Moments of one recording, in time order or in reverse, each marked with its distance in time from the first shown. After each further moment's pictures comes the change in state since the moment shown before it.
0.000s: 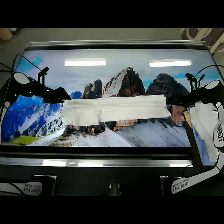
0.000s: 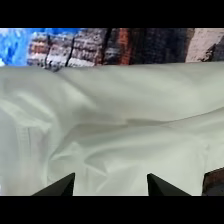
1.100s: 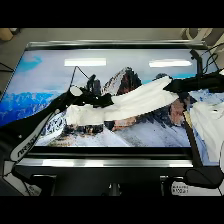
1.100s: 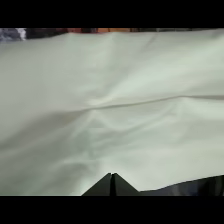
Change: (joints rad) left arm -0.499 -0.253 0.005 -0.526 0.441 0.066; right arm 0.080 0.334 0.006 0.281 0.208 -0.005
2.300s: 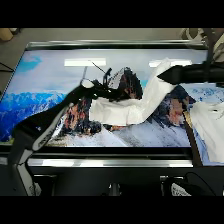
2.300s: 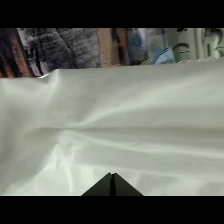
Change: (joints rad) left arm -0.012 -0.161 0.366 -0.102 -0.228 0.082; right arm 0.162 0.204 0.000 0.082 -0.061 0.055
